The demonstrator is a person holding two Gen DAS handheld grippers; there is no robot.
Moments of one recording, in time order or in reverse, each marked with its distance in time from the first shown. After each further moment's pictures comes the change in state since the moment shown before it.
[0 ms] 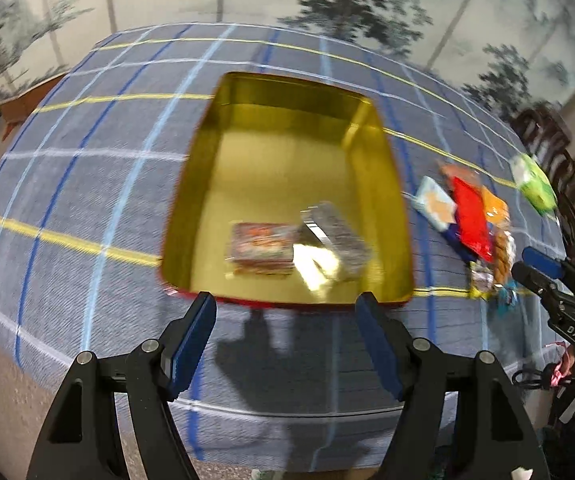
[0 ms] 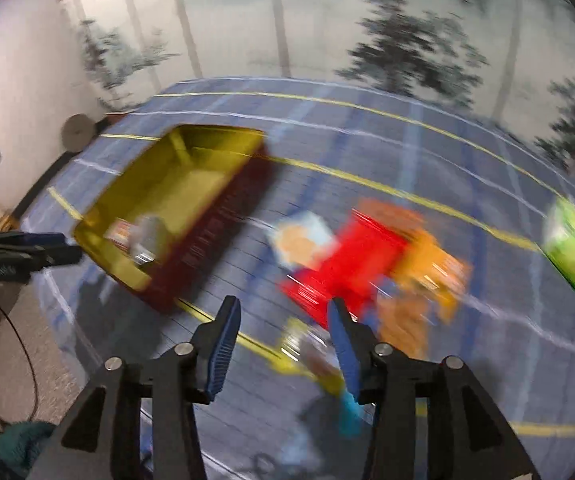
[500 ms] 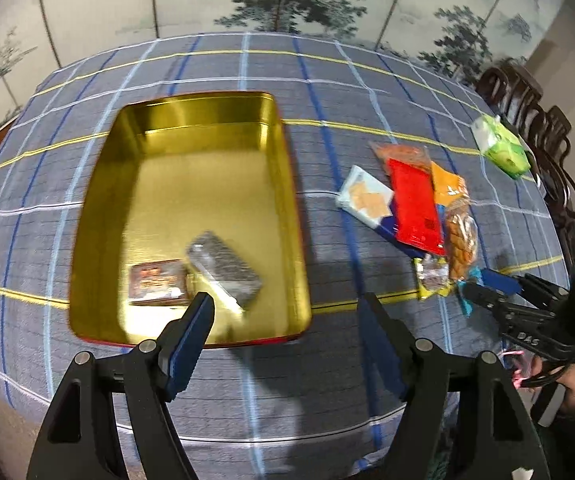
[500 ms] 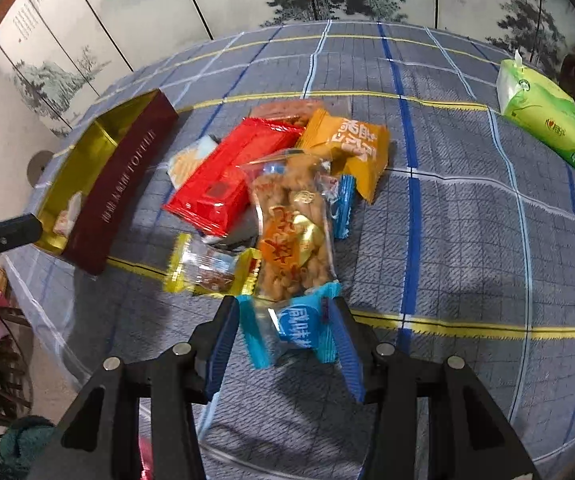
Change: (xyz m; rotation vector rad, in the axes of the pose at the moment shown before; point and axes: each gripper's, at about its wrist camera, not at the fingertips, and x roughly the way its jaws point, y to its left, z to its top) left arm 0.017 -0.080 0.017 0.159 0.032 -0.051; right arm 0.031 -0.058 -0.048 0.203 0.115 0.014
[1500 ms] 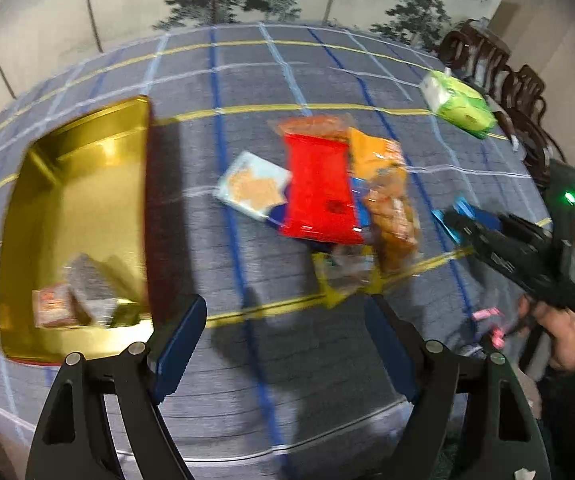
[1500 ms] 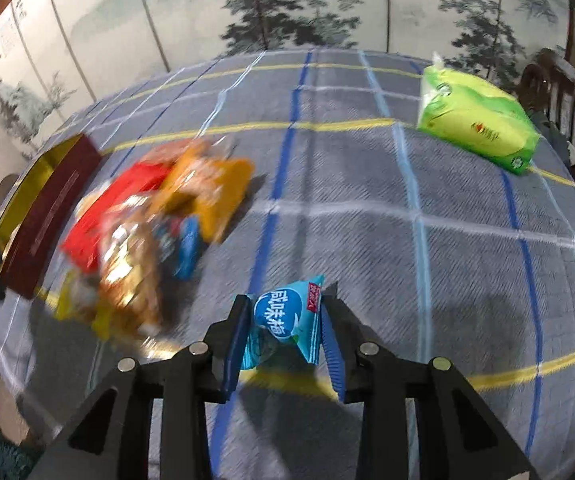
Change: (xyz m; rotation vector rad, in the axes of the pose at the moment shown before) left arm 0.036 -0.093 0.000 0.123 0.036 -0.066; right arm -0.005 -0.094 0.010 0.054 -0.154 -0.136
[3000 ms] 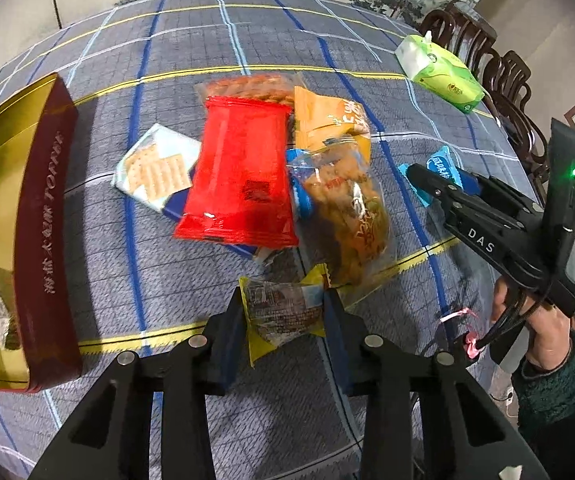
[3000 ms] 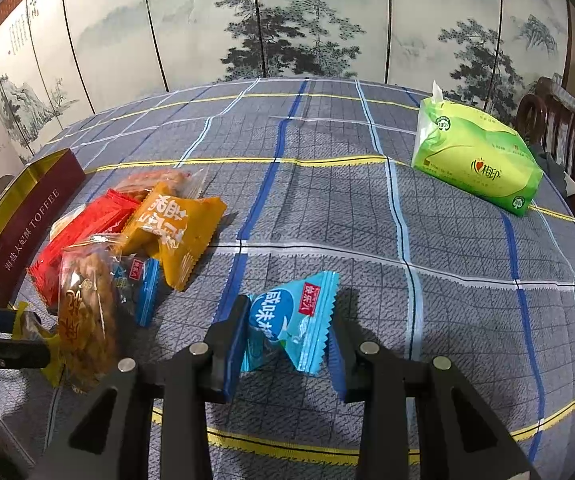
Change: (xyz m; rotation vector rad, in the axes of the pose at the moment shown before) left arm 0.050 -0.032 0.007 0.012 0.075 -0.071; right arm 0.016 -0.003 0.009 -0.049 -0.099 -0.012
